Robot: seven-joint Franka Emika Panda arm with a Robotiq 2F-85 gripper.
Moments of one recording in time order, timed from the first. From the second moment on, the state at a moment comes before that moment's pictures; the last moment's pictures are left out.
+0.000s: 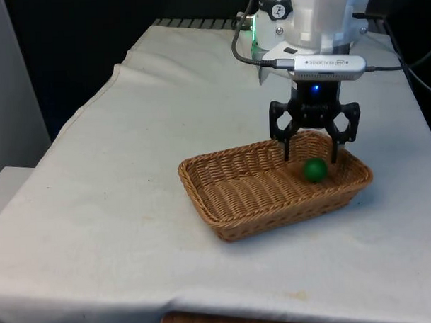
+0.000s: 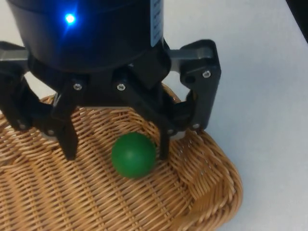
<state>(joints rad) 0.42 0.65 -0.35 -1.74 0.29 2.42 -0.07</state>
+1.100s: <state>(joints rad) 0.44 0.38 -0.37 -1.96 0.22 2.39 -0.06</state>
